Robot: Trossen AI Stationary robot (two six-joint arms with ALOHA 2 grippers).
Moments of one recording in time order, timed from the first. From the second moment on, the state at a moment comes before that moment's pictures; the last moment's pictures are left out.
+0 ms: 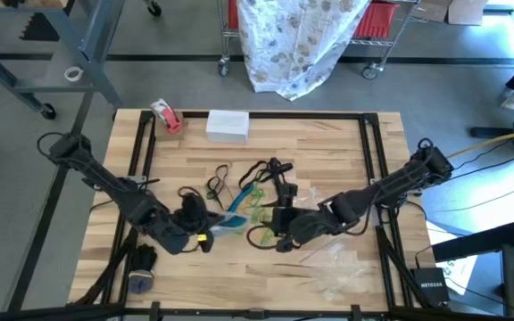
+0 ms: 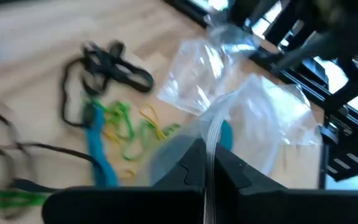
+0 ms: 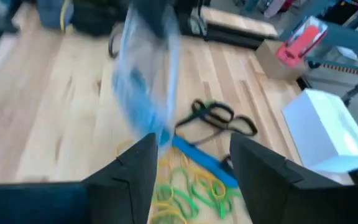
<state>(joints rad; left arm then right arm) -0.64 1.33 1.00 -0.43 -0.84 -1.02 0.46 1.61 1.29 -0.39 0.58 0.13</state>
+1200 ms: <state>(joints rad) -0.57 1.06 1.01 -0.90 -1.00 -1.10 -0.04 2.10 1.26 0.00 -0.10 -0.24</state>
